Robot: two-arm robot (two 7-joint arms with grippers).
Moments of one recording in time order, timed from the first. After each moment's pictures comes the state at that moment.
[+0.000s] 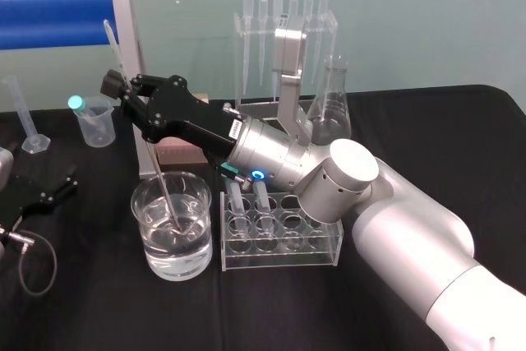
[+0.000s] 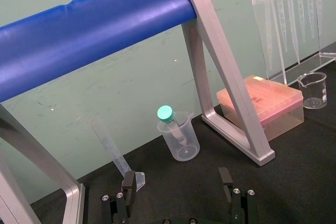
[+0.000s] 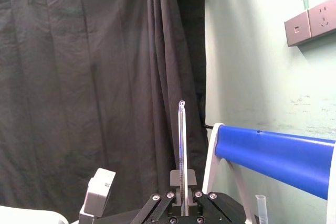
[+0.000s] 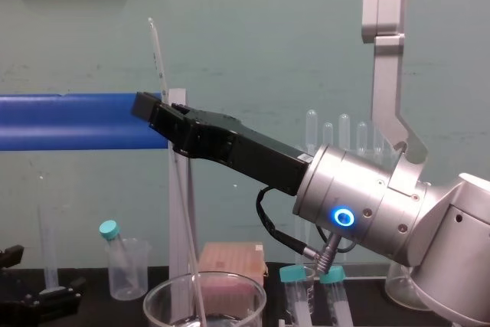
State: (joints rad) left arm -0.20 0.60 0.45 -1.41 -0.25 -0.12 0.03; right arm 0.61 0.11 -0.59 -1.05 0.71 -0.26 0.86
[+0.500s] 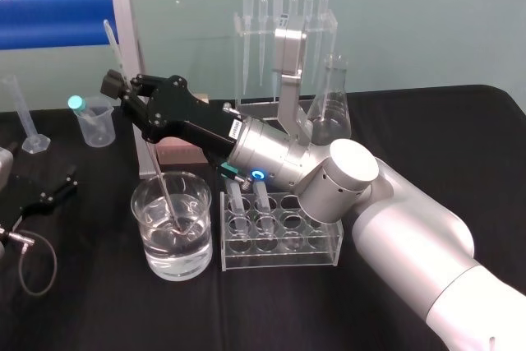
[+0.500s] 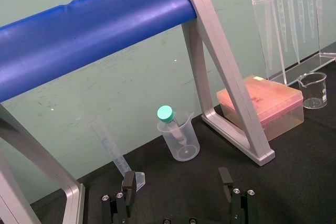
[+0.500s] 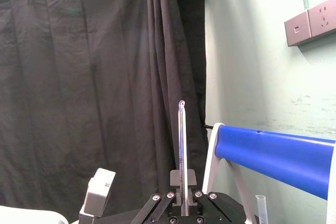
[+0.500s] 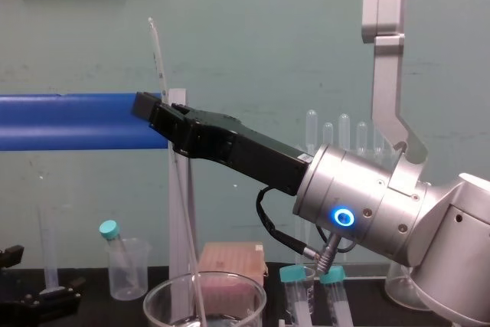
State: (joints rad) left arm -0.20 0.60 0.45 -1.41 -0.25 -0.12 0.03; right arm 0.61 0.11 -0.59 -1.05 0.71 -0.26 0.86
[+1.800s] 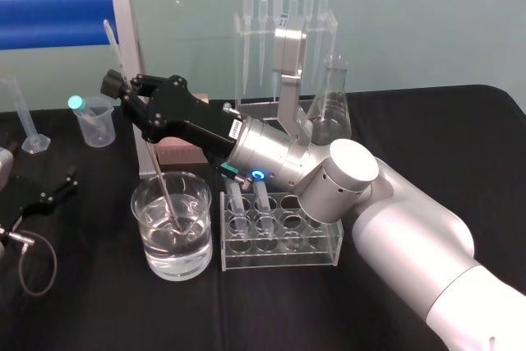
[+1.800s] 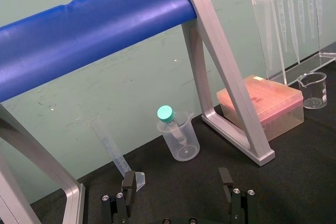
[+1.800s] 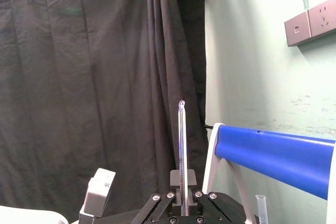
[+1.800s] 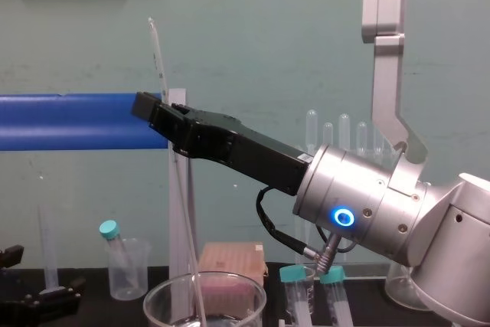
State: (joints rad) left arm -0.20 0.60 0.45 -1.41 -0.25 -0.12 0.03; right arm 0.61 0.11 -0.59 -1.05 0.71 -0.26 0.86
